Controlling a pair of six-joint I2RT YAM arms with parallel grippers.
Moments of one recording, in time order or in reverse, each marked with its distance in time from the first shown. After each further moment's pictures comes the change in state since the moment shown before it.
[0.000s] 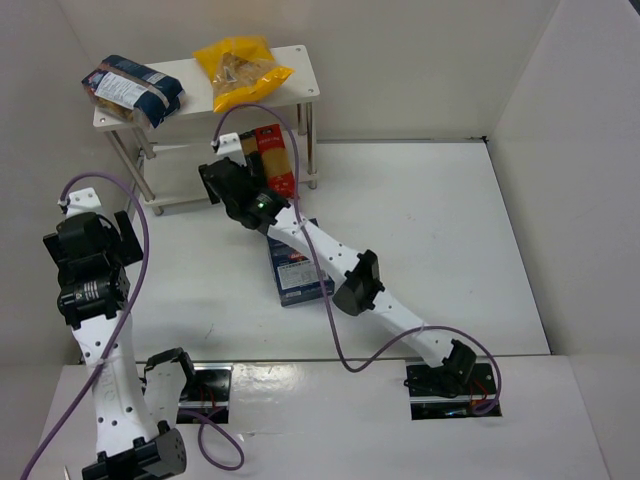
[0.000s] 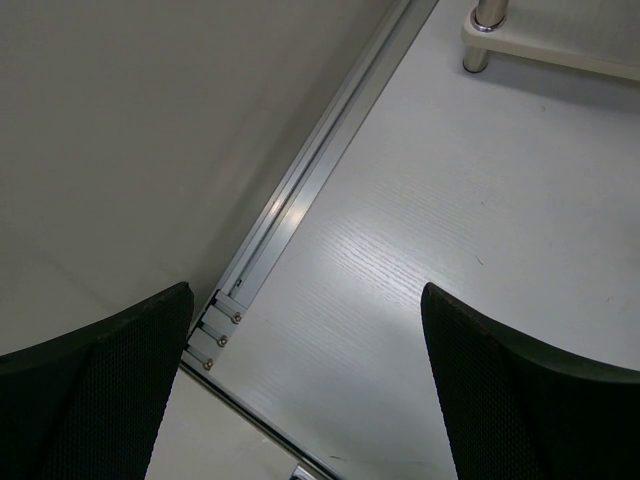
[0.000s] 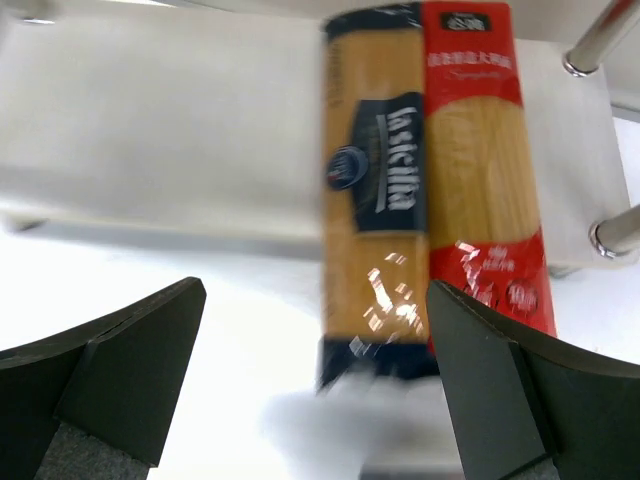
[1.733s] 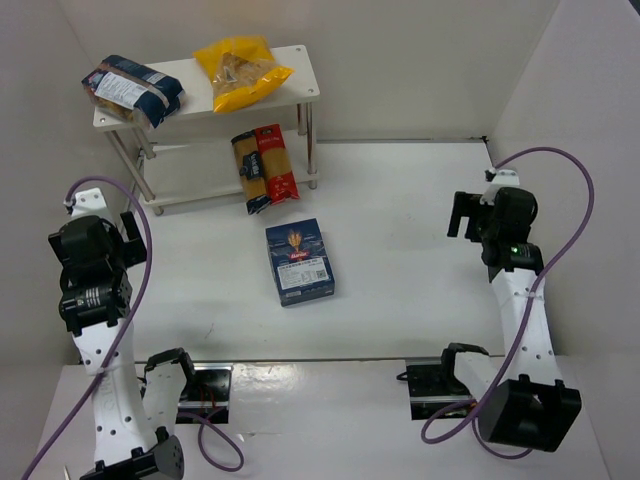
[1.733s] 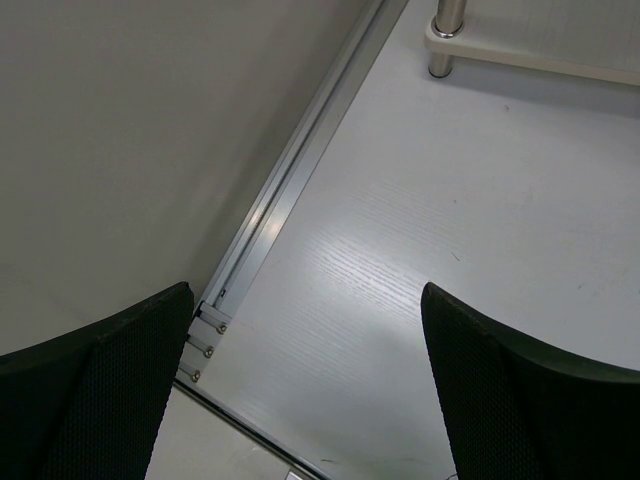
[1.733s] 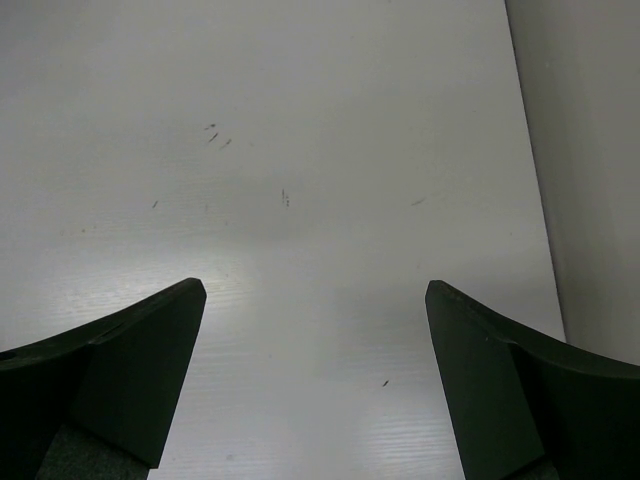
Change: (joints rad) left arm -0.037 -0.034 -0.004 0.000 0.032 0.003; right arm -1.127 -1.850 -2.167 0.180 -0.714 -0.271
